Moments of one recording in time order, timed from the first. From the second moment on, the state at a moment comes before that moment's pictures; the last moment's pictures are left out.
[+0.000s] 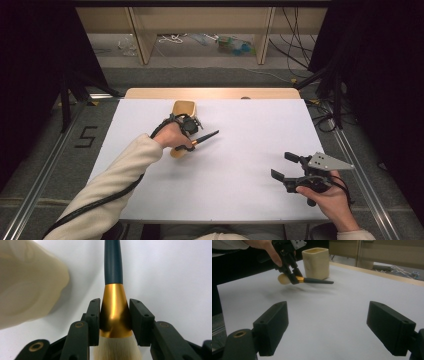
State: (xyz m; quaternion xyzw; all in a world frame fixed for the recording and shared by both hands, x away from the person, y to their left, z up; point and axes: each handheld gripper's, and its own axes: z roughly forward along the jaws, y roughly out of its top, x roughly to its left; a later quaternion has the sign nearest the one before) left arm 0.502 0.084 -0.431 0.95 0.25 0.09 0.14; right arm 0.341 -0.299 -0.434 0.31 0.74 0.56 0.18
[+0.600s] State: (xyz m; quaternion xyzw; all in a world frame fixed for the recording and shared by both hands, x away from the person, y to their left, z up) left arm 0.425 0.092 -0.410 0.97 0.15 0.04 0.16; right arm 0.347 -0.270 -0.420 0.19 0.82 0.53 0.11
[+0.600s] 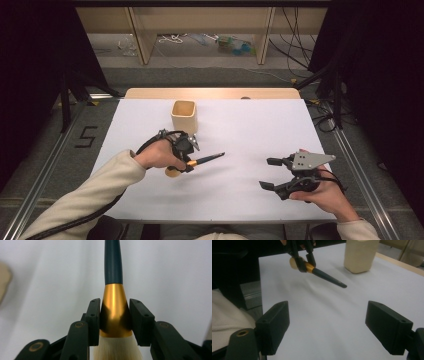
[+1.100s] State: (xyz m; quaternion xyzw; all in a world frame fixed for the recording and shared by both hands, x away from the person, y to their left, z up) left arm 0.379 0.063 -0.400 0.98 0.07 0.00 0.16; right arm 0.362 -0.222 -0.416 0.10 0.87 0.49 0.04
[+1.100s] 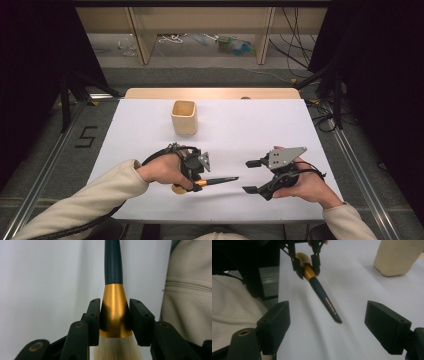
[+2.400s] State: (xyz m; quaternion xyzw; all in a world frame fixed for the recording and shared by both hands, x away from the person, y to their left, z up) left arm 0.360 0.024 -0.385 0.98 0.01 -0.01 0.18; right arm 0.365 -0.177 -0.439 0.02 0.91 0.41 -0.01
